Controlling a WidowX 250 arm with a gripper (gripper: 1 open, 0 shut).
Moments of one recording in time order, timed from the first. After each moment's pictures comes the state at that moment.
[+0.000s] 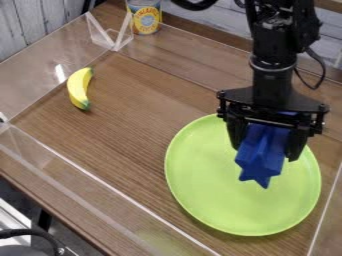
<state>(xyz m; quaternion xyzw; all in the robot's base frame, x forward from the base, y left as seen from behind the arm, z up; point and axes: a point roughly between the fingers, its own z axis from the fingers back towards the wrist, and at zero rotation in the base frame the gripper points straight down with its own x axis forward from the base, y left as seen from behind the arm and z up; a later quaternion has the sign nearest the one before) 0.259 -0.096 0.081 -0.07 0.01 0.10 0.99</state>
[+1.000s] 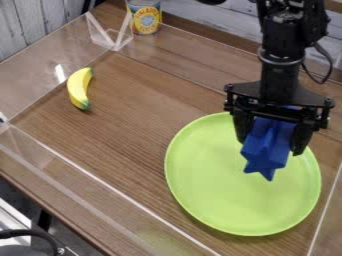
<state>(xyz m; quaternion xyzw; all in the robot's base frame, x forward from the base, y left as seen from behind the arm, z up) 0.271 -0.096 0.081 -0.06 0.02 0.09 0.99</state>
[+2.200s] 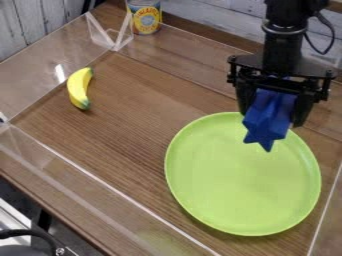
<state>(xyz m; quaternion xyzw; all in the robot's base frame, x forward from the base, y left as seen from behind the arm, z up) 0.294 -0.081 0.096 -0.05 0.01 0.08 1.00</state>
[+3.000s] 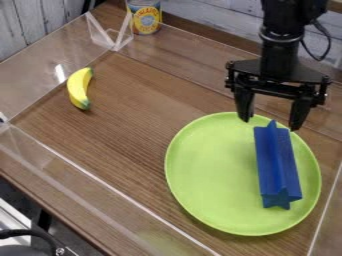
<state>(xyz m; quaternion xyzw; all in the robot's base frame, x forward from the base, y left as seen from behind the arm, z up) 0.296 -0.081 0.090 -0.04 -0.01 0.10 0.99</state>
